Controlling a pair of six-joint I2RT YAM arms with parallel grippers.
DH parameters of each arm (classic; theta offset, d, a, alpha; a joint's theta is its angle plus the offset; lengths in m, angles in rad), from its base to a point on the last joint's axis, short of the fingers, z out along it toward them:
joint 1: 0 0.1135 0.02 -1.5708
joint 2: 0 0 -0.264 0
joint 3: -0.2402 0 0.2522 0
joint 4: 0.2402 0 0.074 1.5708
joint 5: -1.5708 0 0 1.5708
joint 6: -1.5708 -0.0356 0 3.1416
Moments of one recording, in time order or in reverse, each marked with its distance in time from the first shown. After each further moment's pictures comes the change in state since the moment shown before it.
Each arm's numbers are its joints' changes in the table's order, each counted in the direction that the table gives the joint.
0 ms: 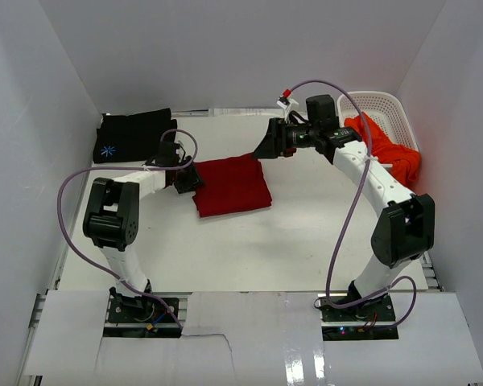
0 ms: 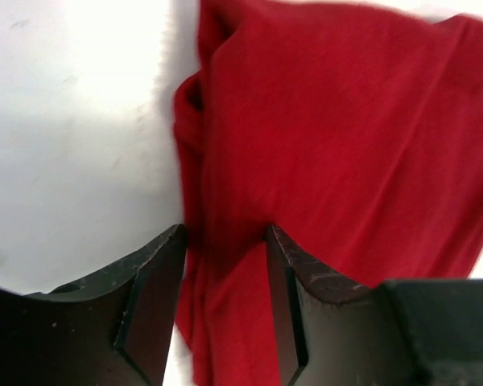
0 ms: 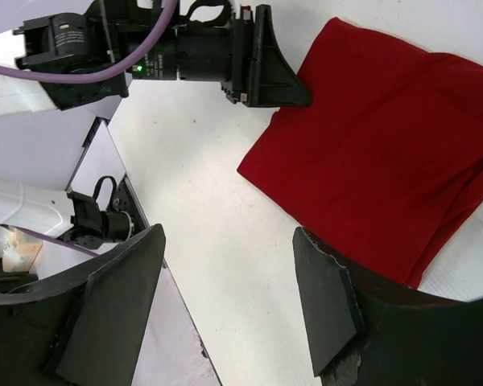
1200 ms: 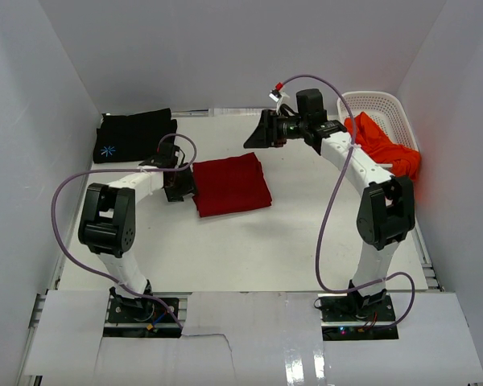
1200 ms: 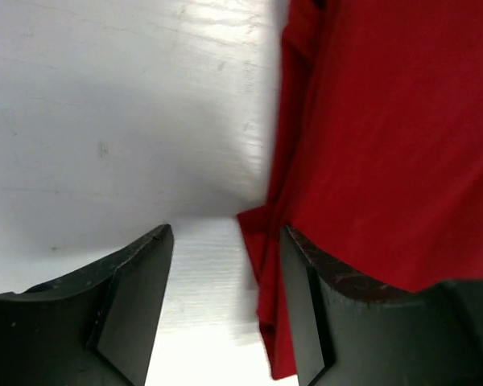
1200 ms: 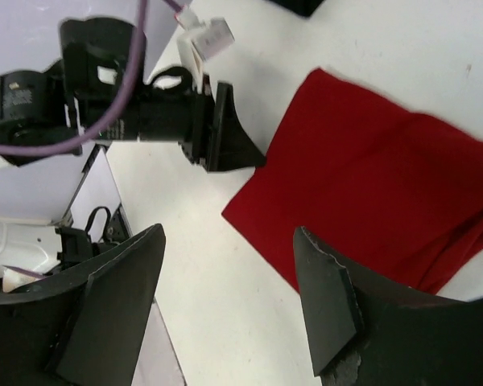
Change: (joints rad) left arm -0.008 -0.073 -0.002 0.233 0.122 -0.061; right arm 0.000 0.197 -0.165 -0.130 0.018 -0.063
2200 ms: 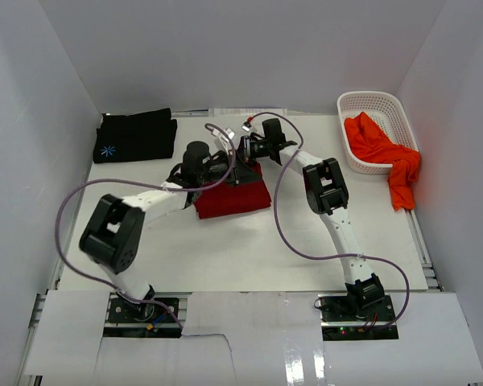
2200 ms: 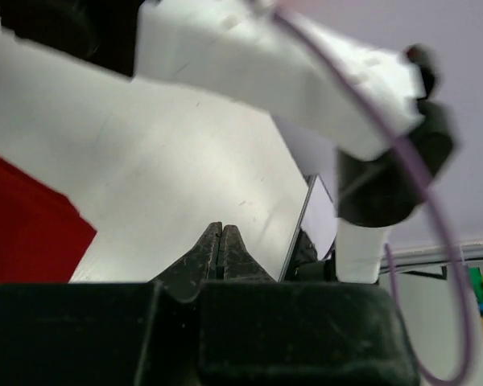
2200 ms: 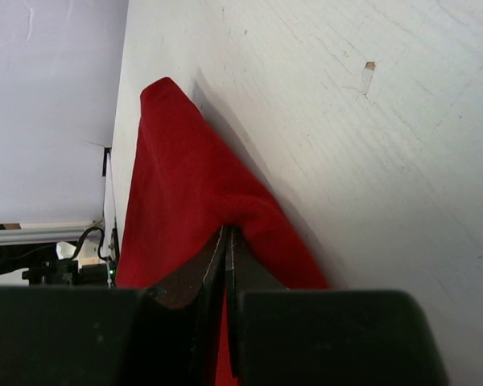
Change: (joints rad) left arm -0.302 -0.046 0.127 -0.926 -0.653 0.287; right arm 0.032 0.829 -0.475 -0.251 0.198 -0.253
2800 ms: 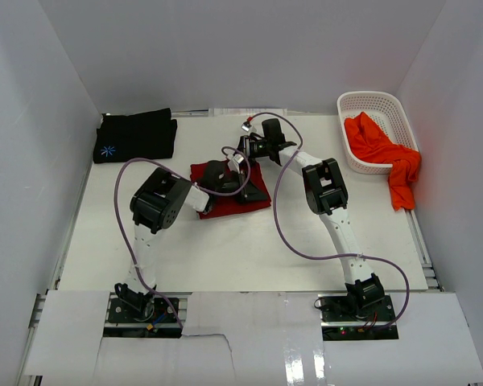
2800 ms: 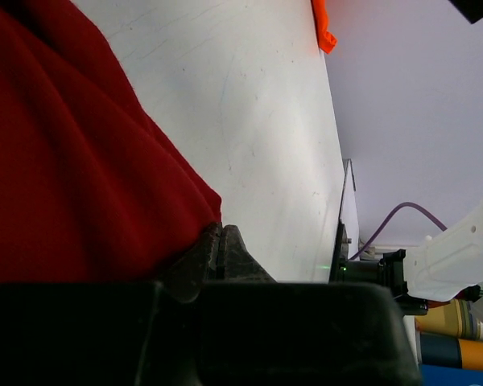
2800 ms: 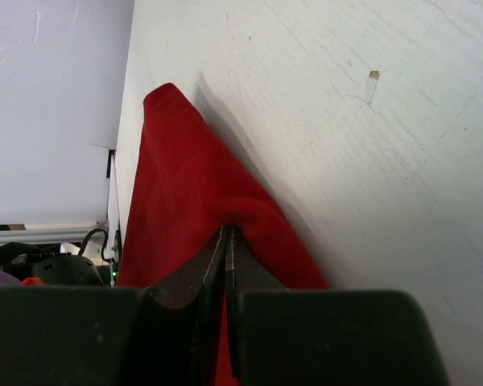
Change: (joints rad) left arm -0.001 0.493 -0.093 -0.293 -0.070 0.102; right arm 0.002 0.010 -0.006 -0.026 0.002 -0.026
